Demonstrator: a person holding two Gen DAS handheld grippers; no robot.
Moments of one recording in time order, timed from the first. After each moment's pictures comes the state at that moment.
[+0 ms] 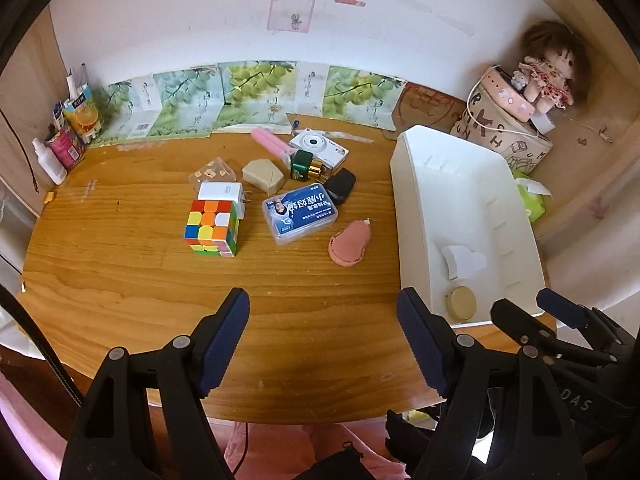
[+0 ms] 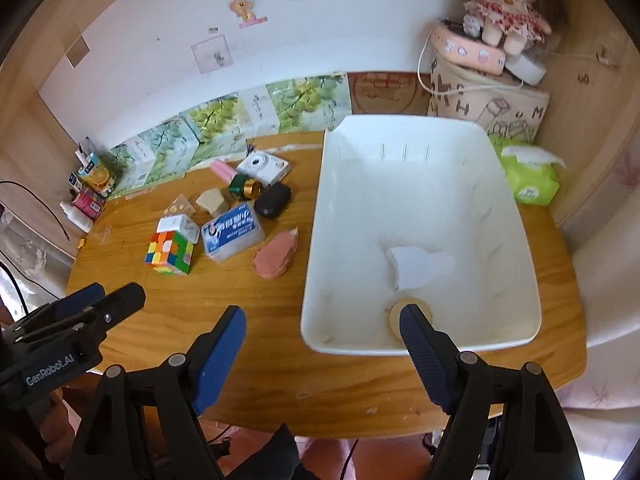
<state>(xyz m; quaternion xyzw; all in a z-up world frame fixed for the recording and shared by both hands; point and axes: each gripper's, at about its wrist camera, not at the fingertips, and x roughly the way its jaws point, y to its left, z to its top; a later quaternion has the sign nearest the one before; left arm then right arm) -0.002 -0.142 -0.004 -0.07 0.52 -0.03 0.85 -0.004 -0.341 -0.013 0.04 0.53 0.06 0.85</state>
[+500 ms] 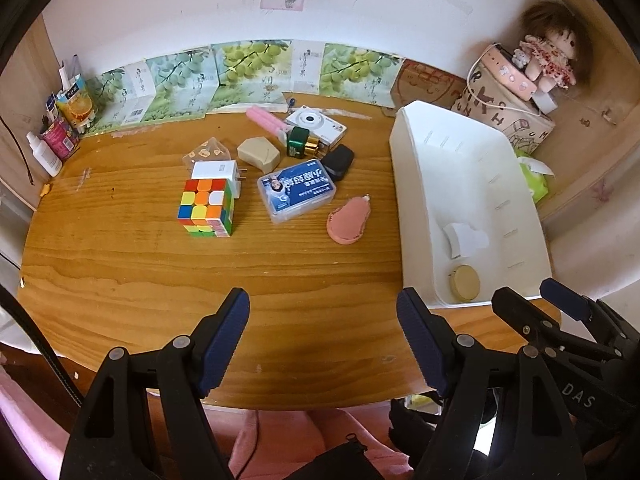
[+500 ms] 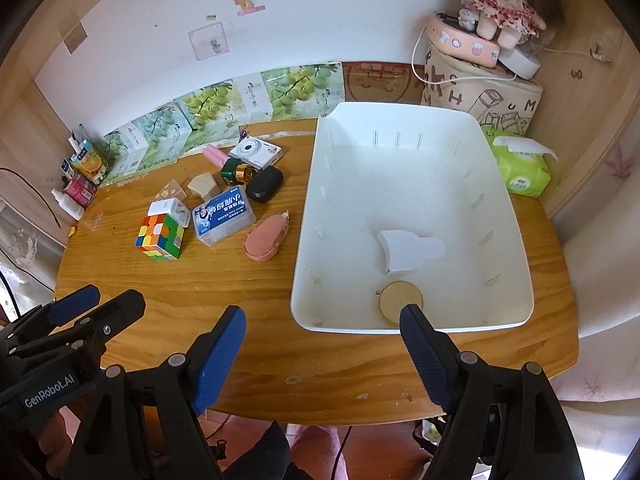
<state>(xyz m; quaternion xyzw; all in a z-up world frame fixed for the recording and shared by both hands) 0.000 -0.145 -0.018 -0.06 0.55 -0.03 0.83 -0.011 -0.341 -0.019 0.03 0.54 0.05 0.84</state>
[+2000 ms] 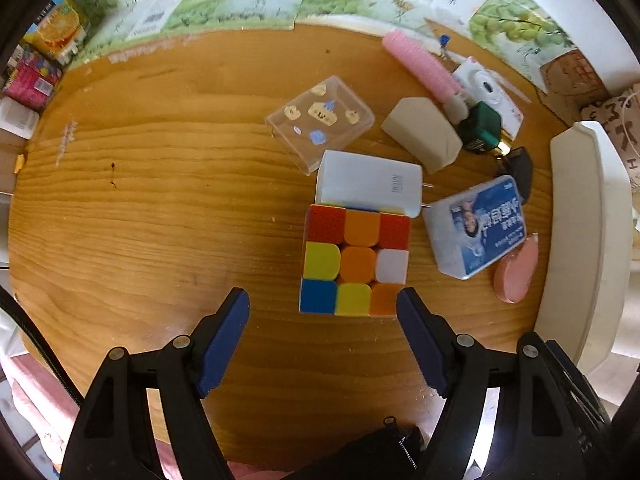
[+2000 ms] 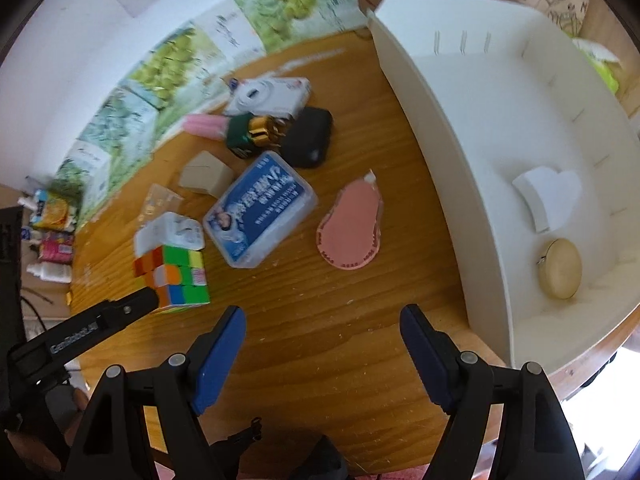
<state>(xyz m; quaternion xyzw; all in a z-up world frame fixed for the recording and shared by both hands) 0.140 -0.006 -0.142 -0.09 0.70 0.01 0.71 0.088 -0.240 -0.129 0.16 0.64 -0.03 0.75</state>
